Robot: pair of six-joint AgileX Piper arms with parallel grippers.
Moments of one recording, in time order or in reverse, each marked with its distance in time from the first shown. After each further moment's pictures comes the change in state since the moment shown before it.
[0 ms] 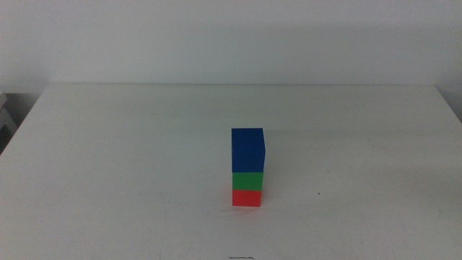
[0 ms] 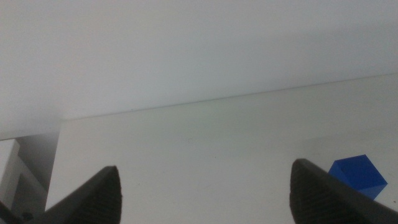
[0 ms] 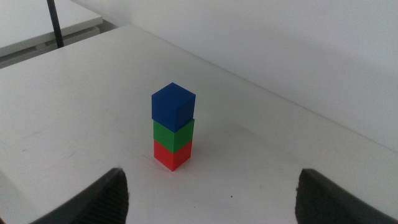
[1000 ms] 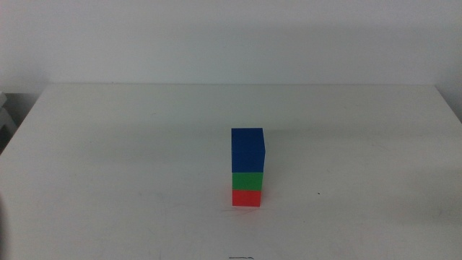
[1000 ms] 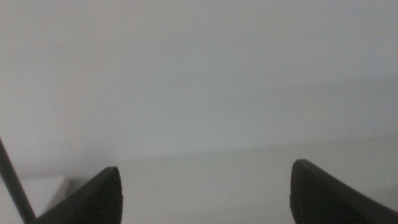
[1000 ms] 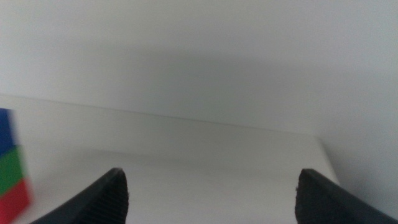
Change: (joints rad) left arm 0.001 -0.379 0.667 0.071 -0.646 0.000; right arm -0.525 -0.259 0.565 0.041 -0.539 0.000
